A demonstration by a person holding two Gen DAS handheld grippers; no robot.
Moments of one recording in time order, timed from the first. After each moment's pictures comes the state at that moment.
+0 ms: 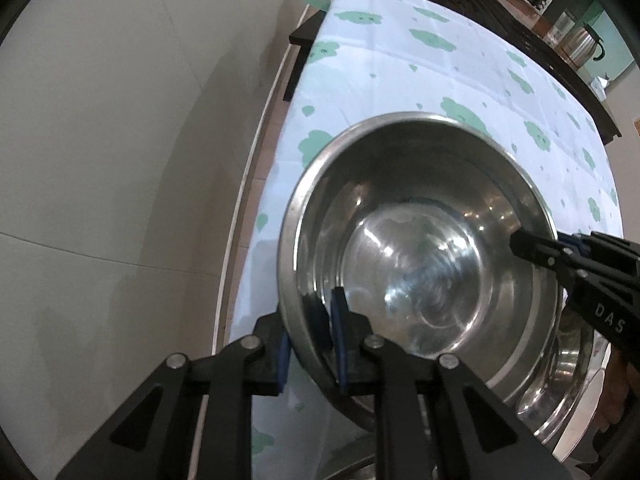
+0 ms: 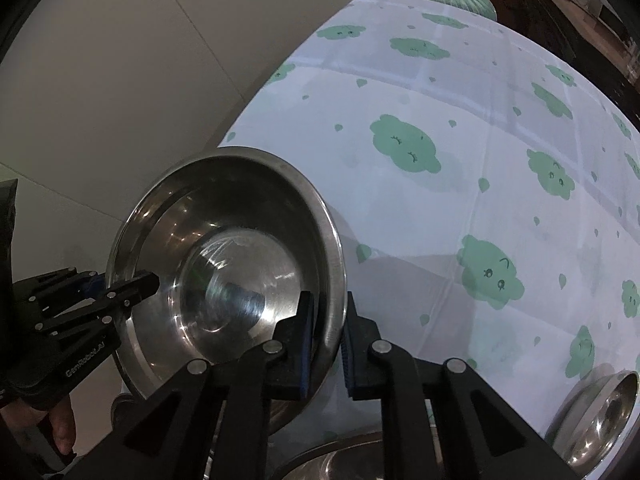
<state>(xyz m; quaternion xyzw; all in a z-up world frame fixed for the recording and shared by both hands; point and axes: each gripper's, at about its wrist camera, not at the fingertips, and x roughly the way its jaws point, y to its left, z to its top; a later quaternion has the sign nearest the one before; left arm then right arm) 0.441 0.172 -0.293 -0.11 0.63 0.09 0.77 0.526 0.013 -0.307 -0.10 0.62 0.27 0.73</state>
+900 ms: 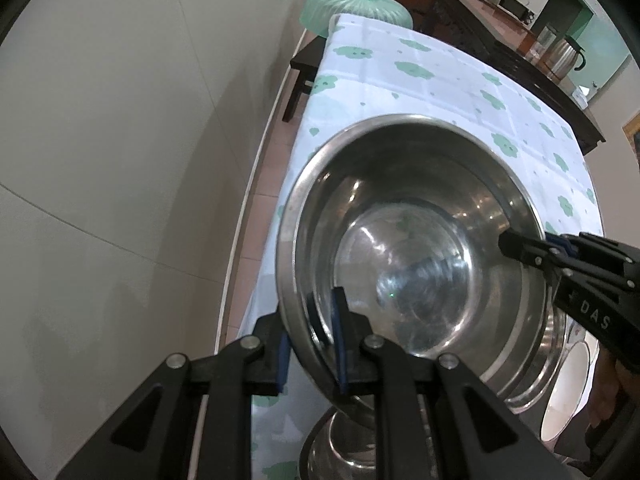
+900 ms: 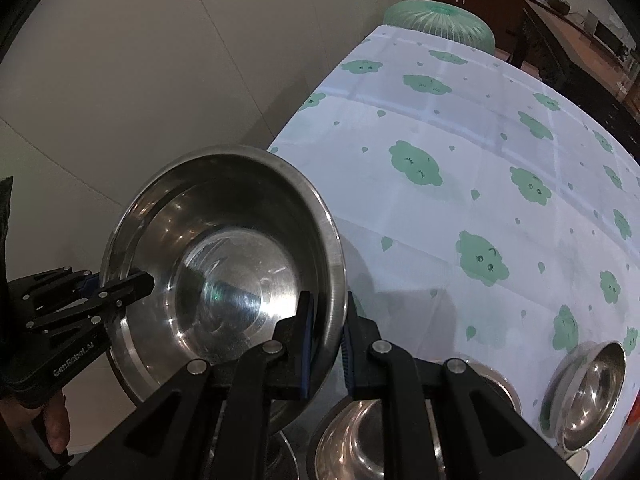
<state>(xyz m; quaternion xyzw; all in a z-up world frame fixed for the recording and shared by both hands) 0.398 0.172 -0.241 -0.11 0.59 0.08 0.80 0.471 0.006 -0.247 -0.10 0.59 0.27 0.76</state>
